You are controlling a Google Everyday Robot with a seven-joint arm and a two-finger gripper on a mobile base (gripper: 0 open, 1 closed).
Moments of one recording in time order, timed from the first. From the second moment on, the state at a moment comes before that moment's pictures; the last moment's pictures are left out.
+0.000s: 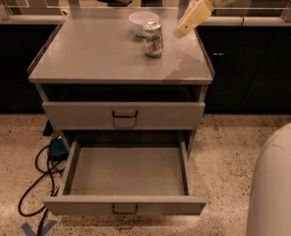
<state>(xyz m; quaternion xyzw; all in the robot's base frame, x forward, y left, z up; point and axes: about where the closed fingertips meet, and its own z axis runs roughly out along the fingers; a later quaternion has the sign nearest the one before) 0.721 -0.113 1.013 -0.59 0.67 0.10 0.44</state>
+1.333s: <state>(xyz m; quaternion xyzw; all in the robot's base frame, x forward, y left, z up) 0.783 -0.076 0.961 -0.52 0.69 0.21 0.47</state>
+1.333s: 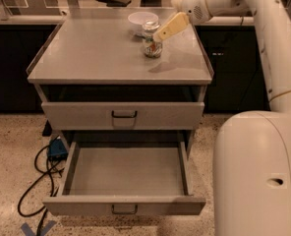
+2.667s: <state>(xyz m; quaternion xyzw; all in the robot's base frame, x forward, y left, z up) 0.809 -0.034 0.905 -0.50 0.69 0.27 0.45</state>
